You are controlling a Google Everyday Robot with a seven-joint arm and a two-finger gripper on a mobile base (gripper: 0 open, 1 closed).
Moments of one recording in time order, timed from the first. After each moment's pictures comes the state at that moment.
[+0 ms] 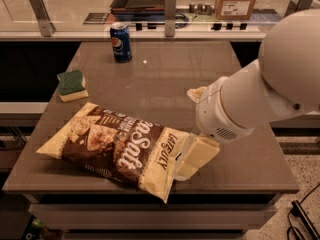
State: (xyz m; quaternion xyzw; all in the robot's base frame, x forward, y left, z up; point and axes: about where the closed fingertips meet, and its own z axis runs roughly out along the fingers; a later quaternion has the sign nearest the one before) arm 0.417 -0.054 0.884 -0.61 0.73 0.07 0.29
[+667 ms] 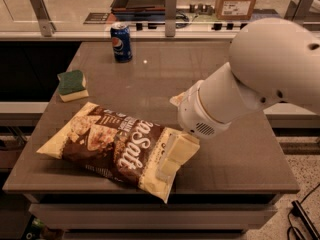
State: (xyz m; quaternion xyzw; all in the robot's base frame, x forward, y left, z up) arm 0.430 -0.021 0.857 -0.61 0.73 0.13 0.26
